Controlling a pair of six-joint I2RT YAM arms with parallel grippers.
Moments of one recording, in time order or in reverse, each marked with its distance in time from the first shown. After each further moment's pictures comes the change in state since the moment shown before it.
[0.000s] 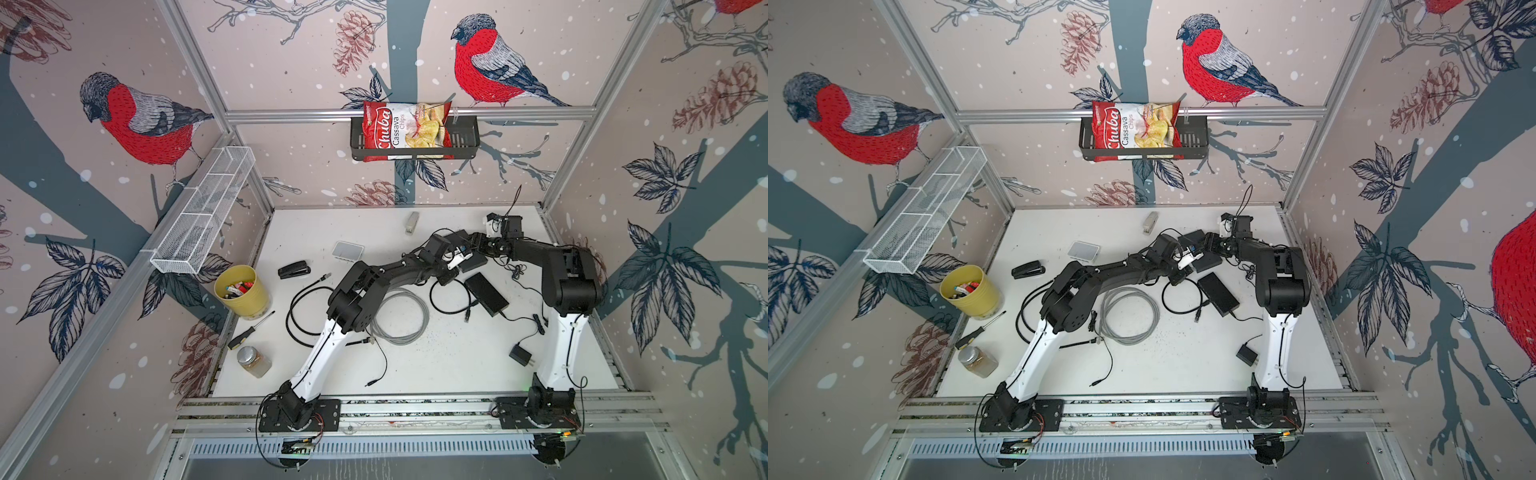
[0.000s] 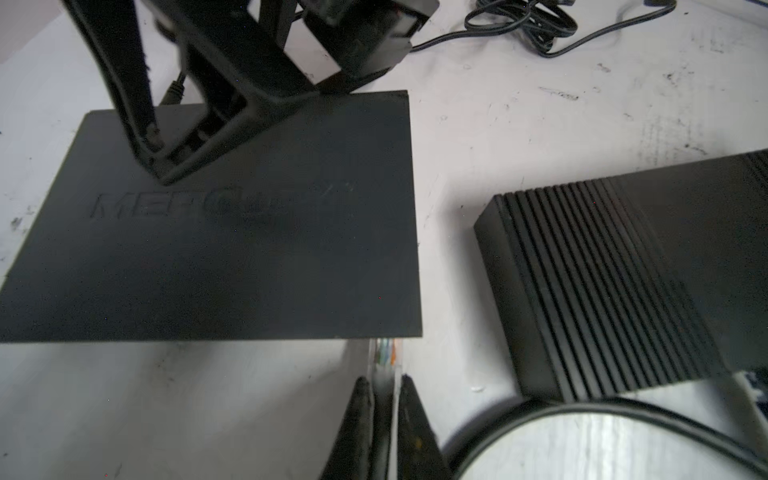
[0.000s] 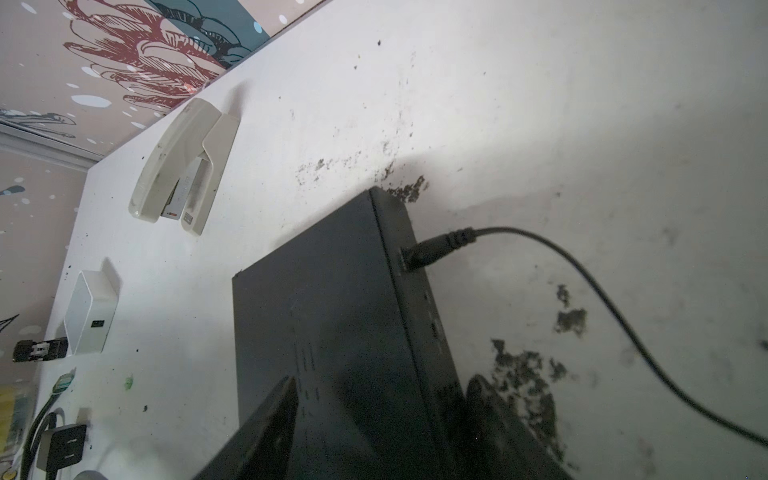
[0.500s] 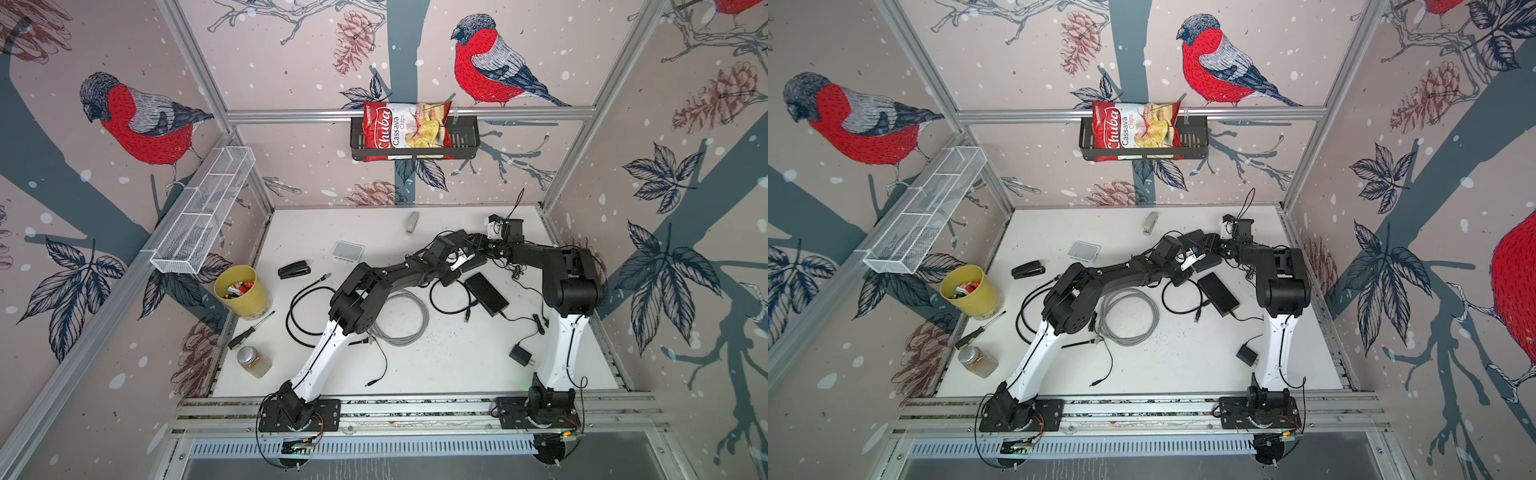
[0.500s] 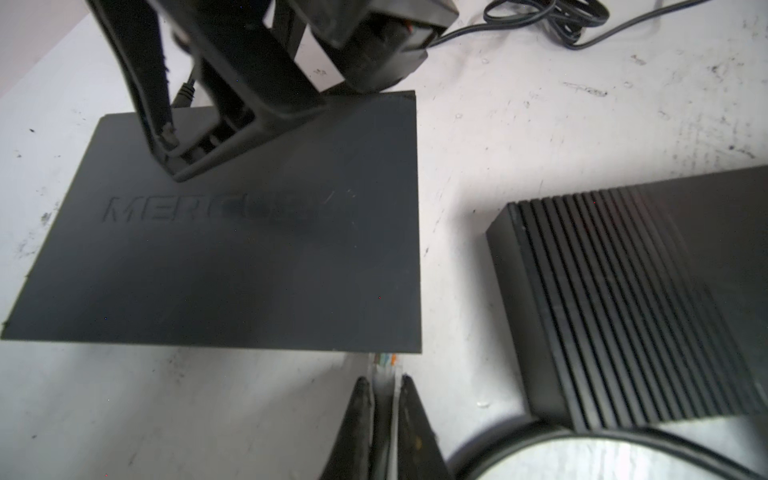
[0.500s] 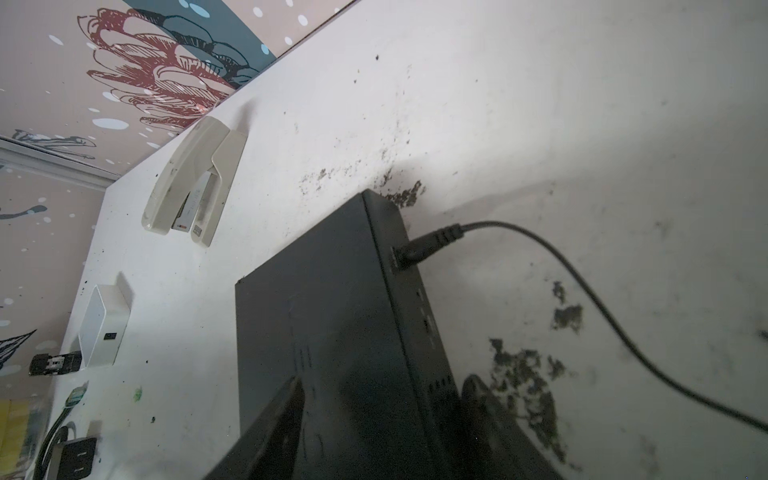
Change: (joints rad) left arm -0.021 0.012 0.024 -0.010 -0.087 -0.009; right arm -0.002 -0.011 -0.061 0.103 -0.007 0.055
